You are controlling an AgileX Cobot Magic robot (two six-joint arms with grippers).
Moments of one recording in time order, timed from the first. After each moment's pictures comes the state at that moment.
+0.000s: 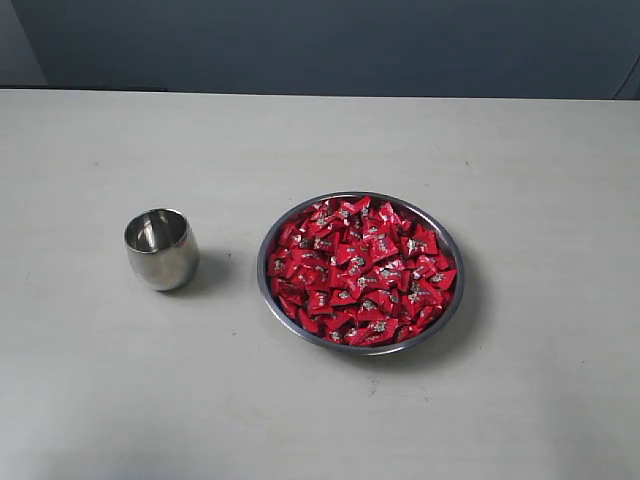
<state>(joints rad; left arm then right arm) 0.17 0.00 0.00 0.04 0.29 -0.02 -0.04 0.03 0.00 0.62 0.36 -0.14</state>
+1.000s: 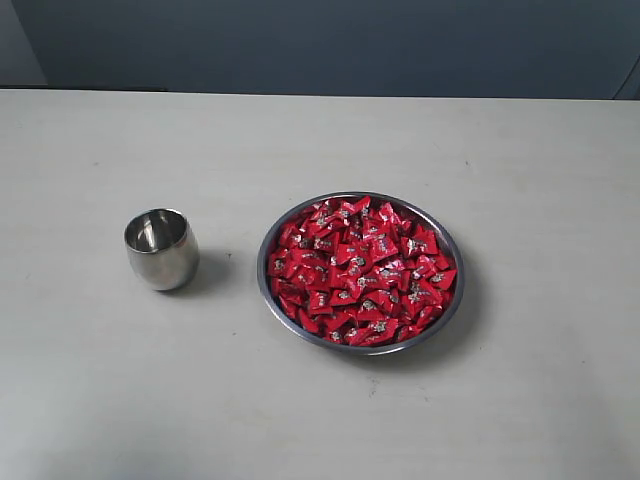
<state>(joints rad) 0.17 0.00 0.00 0.04 0.29 -0.02 -0.04 0.03 0.00 0.73 0.14 -0.57</state>
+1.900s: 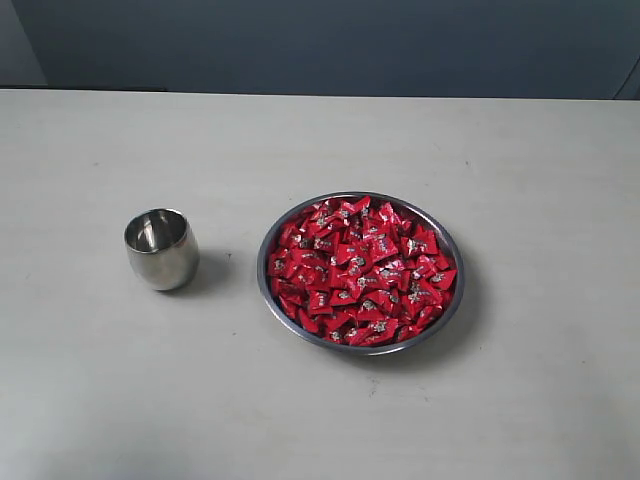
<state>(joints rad) 0.17 0.00 0.00 0.04 0.29 -0.02 -0.04 0.03 0.00 0.97 0.05 -0.55</state>
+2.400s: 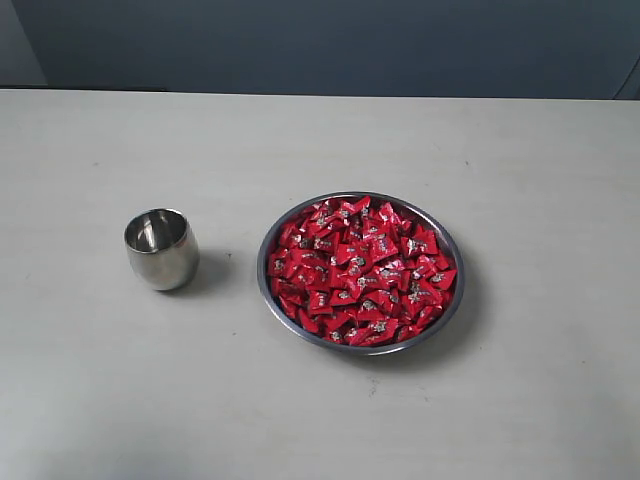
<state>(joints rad) 0.17 0.00 0.00 0.04 0.29 -0.02 -0.04 0.03 0.00 0.98 0.00 -0.54</state>
